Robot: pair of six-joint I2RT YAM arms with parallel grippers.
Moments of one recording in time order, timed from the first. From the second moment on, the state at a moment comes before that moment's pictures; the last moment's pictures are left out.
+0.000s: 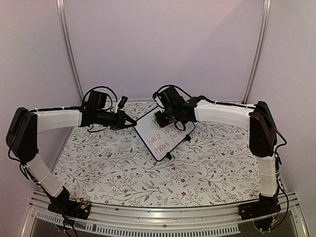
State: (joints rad) left arm -0.41 1.63 1.05 -0.08 0.69 -0.41; right arm 0.87 2.13 1.82 -0.43 0.28 0.16
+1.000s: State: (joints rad) left arm -0.41 1.63 1.05 -0.08 0.70 -0.41; right arm 0.90 2.11 1.78 -0.40 0.25 0.13
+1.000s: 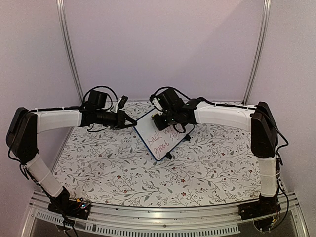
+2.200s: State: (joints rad) left arm -0.41 1.63 1.05 -0.08 0.71 -0.41; right arm 0.90 2.10 1.76 -0.38 0.19 0.15
